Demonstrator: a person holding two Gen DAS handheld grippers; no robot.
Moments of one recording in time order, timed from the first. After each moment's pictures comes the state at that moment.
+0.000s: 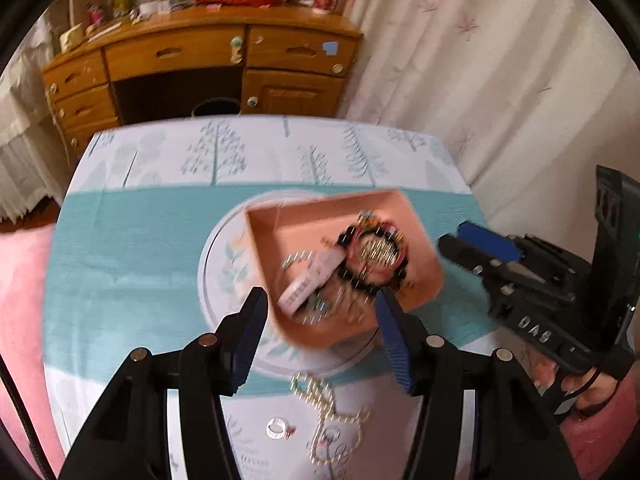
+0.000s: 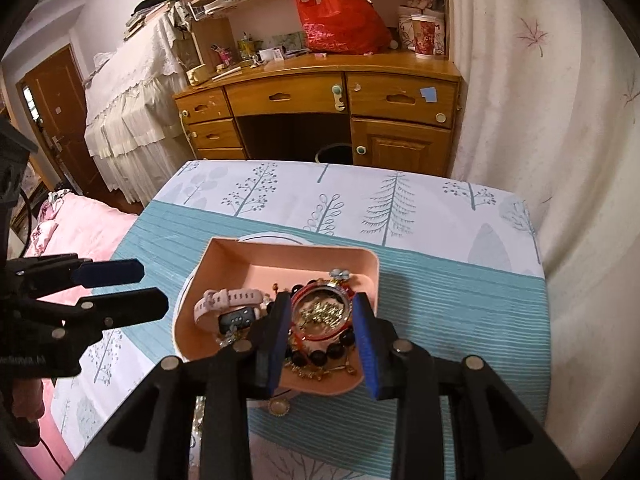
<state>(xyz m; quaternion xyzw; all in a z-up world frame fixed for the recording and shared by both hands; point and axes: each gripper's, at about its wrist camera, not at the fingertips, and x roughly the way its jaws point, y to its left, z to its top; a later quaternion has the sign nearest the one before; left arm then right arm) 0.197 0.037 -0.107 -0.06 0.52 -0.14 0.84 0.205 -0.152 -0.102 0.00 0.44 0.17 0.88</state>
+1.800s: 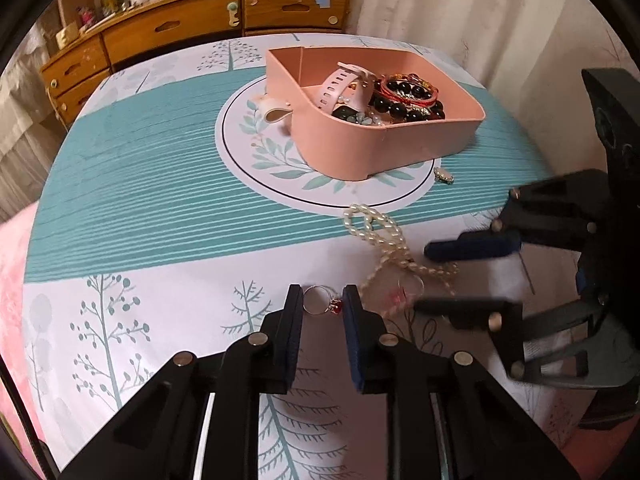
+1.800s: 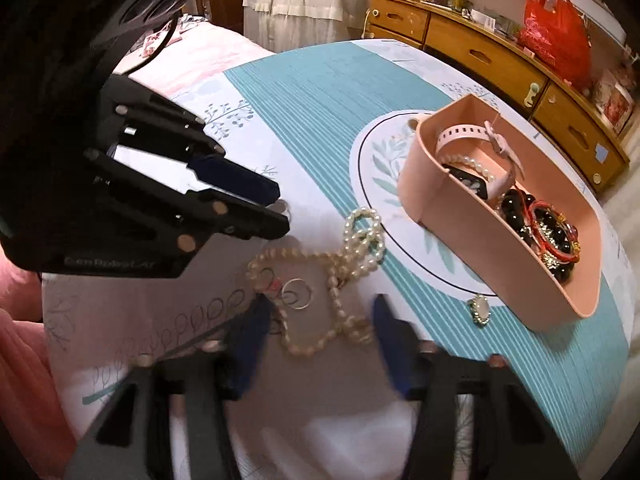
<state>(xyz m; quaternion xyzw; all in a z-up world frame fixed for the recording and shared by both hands) 0.104 0.061 -0.204 0.01 0.53 -0.15 0.83 0.092 -0.054 -0.194 -0.24 0.46 0.39 0.76</state>
